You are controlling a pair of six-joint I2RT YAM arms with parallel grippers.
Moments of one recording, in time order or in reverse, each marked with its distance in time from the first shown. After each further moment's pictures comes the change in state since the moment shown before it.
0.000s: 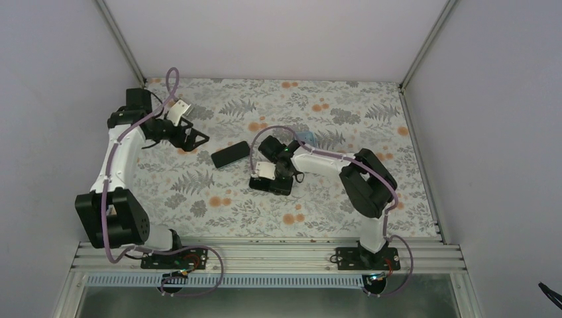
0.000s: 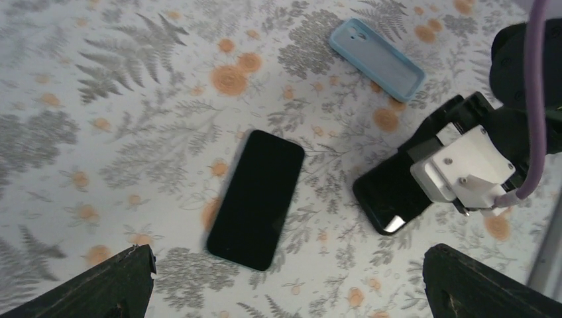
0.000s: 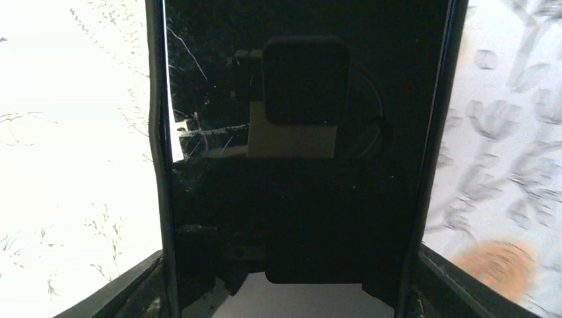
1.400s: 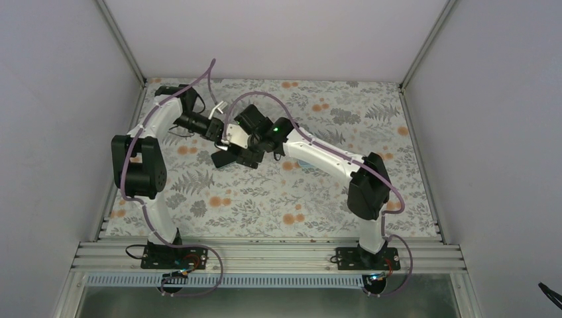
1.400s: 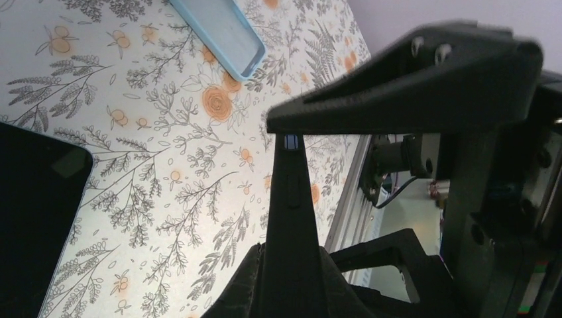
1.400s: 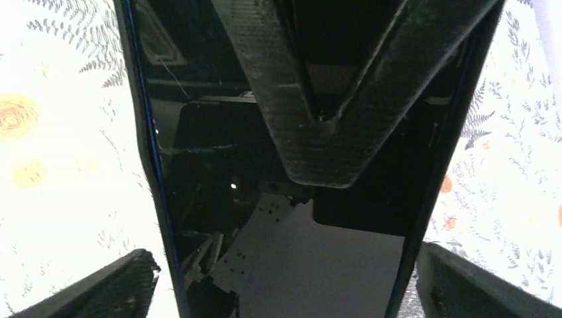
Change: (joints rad) left arm -0.234 0.481 0.328 -0.396 0.289 -0.084; right arm 0.080 0.011 0.475 -0.038 0.121 0.102
